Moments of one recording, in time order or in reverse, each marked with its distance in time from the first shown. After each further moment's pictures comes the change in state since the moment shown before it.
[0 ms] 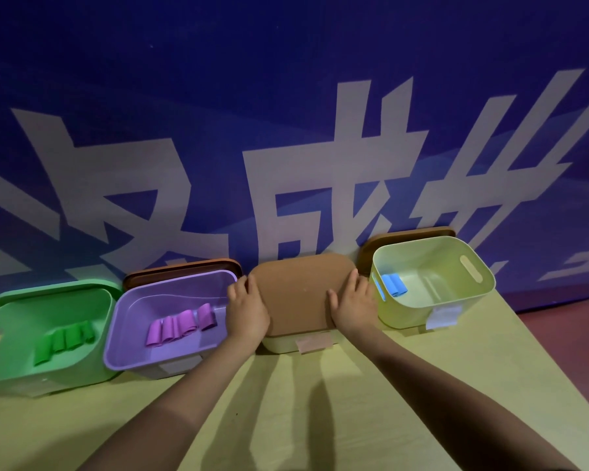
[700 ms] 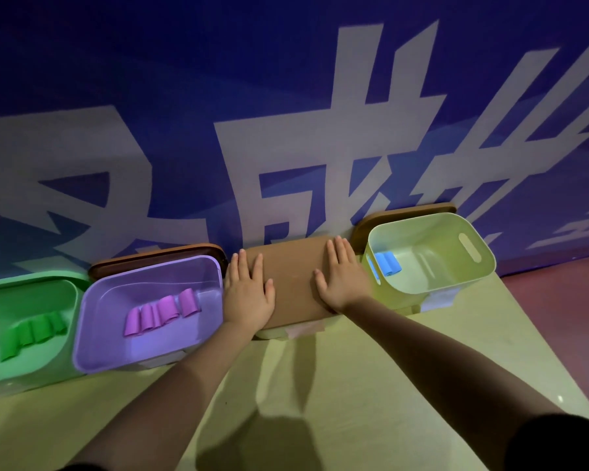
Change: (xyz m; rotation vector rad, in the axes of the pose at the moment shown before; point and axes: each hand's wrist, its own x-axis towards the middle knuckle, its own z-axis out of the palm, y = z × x) left_hand 0.021 0.009 0.028 0.154 -0.015 0.163; right_hand 0.038 0.009 0.005 -0.071 -0.061 -0.279
